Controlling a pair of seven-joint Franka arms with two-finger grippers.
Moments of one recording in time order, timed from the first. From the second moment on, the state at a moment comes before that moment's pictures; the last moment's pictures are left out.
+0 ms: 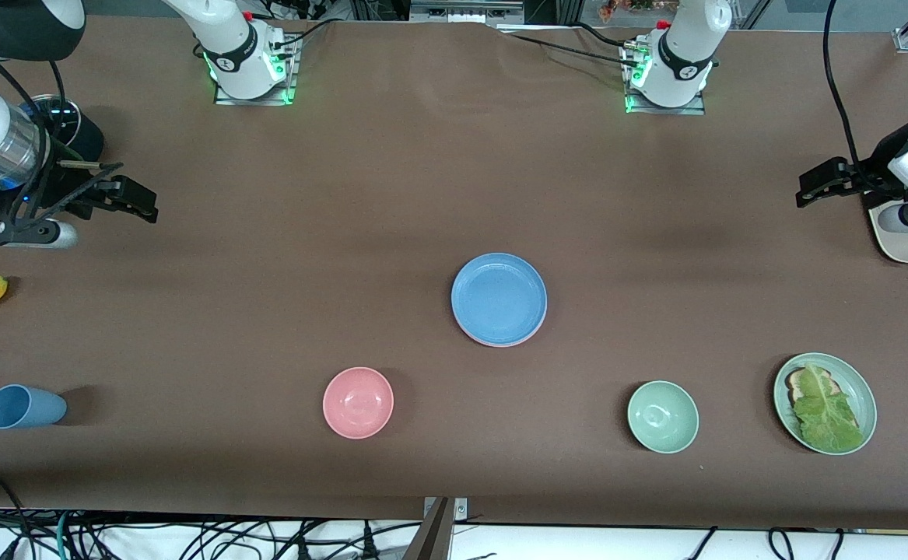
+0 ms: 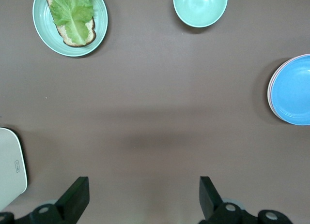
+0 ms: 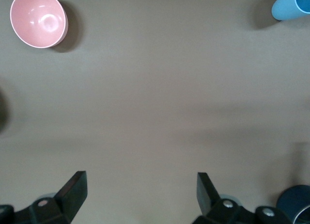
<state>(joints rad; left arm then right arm) 0.04 0.06 -0.03 -1.55 0.00 1.51 0.01 0.07 0.13 0.06 -1.50 0.00 1.58 0.17</state>
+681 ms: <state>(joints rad) 0.04 0.06 -0.03 -1.55 0.00 1.51 0.01 0.06 0.12 0.06 -1.47 -0.01 1.57 0.10</state>
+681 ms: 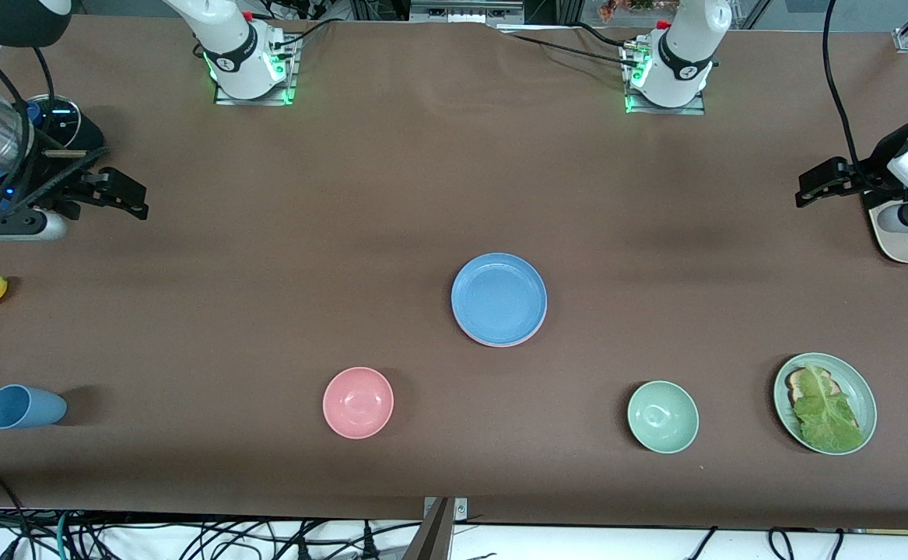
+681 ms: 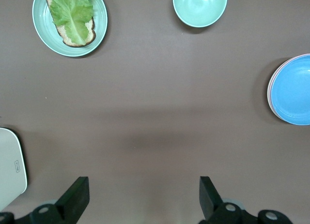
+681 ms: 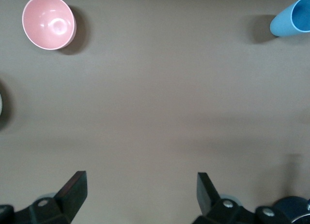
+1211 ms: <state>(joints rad) 0.04 0.06 -0.03 -1.55 0.00 1.51 0.01 0.06 0.12 0.06 -1.45 -0.01 1.54 0.08</state>
